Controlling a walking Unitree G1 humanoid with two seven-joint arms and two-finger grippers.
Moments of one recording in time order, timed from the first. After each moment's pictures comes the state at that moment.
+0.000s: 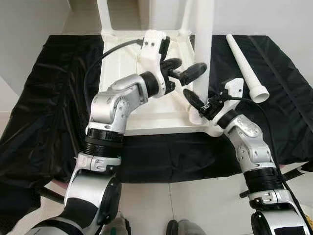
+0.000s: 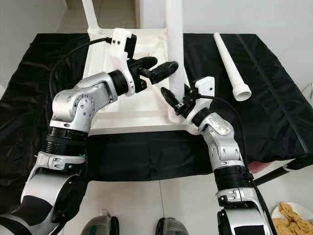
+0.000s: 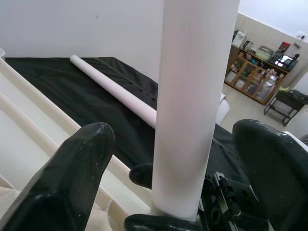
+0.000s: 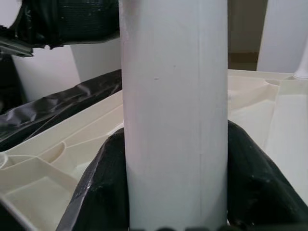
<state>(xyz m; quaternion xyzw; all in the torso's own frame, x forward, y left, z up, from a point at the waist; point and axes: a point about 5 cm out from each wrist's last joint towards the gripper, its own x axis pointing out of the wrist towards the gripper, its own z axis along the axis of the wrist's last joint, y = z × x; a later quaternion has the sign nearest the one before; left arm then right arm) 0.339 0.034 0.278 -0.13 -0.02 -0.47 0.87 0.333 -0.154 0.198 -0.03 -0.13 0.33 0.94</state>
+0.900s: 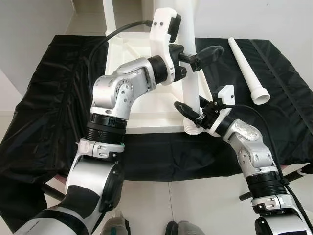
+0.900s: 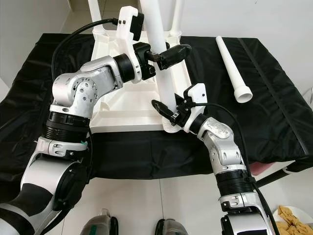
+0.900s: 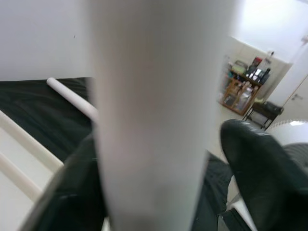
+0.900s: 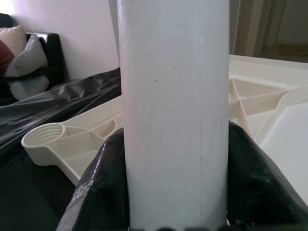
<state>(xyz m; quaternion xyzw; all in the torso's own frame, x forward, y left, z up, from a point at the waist) 0.342 0.022 0.312 -0.15 -0.04 -0.51 0.85 0.321 -0.145 0.191 -0.05 -0.10 0.41 0.91</state>
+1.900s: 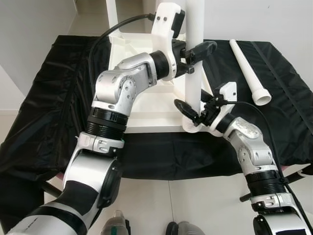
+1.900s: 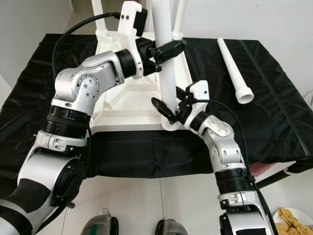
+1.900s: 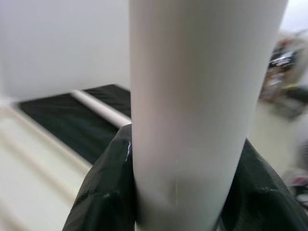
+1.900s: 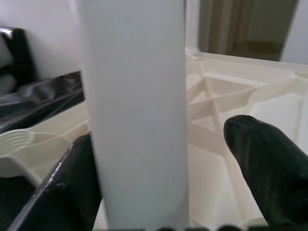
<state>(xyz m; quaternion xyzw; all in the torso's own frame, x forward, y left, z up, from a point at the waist) 0.349 0.016 0.320 -0.07 -0.07 -0.47 0.88 0.334 -0.148 0.194 -0.06 -0.09 0.32 0.94</state>
